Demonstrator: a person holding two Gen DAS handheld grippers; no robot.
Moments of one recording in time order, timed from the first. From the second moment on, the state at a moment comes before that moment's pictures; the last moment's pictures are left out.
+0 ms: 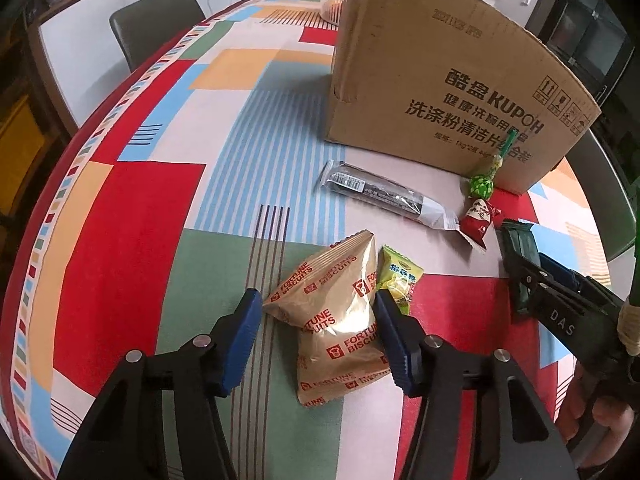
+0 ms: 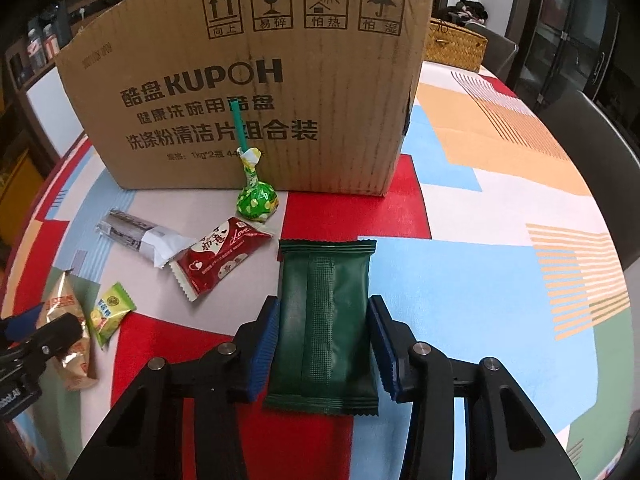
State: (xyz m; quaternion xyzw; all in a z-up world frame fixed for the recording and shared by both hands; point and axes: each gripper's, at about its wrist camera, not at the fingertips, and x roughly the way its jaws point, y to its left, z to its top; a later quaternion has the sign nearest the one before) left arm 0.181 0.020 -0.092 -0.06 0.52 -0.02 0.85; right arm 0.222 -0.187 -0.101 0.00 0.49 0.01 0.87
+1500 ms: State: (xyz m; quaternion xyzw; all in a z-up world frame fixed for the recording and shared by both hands) left arm 0.180 -0.016 0.056 -0.02 0.34 -0.11 0.93; right arm 0.199 -0.196 0.031 0.04 0.34 0.04 0.94
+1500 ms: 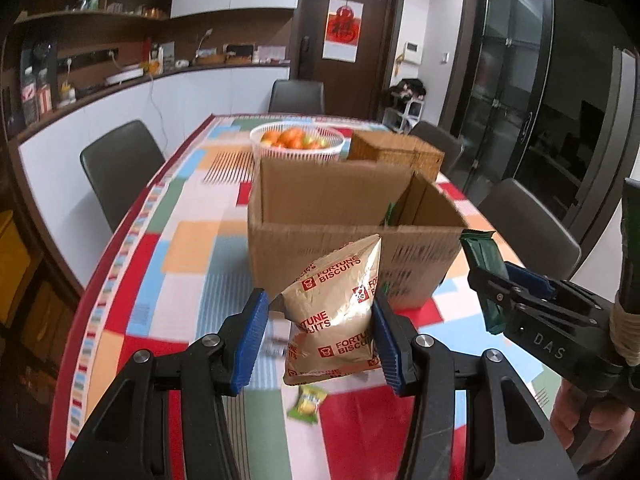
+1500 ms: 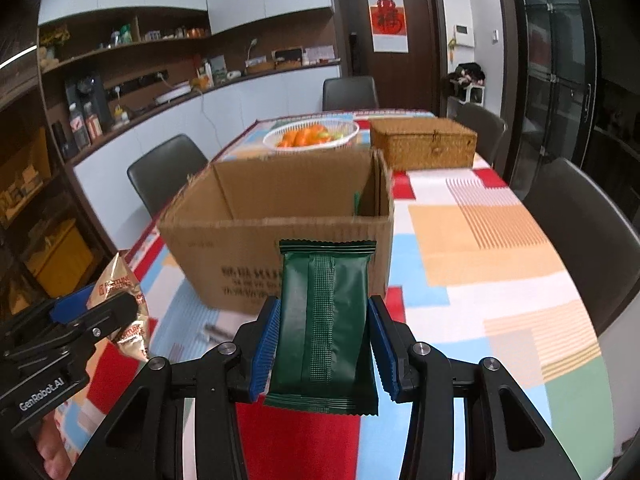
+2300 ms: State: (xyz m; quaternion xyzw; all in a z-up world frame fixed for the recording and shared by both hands) left arm 0.297 -0.030 0.103 -0.01 0.35 -0.13 0.93; right arm 0.306 -0.196 0.083 0.04 0.33 0.06 0.94
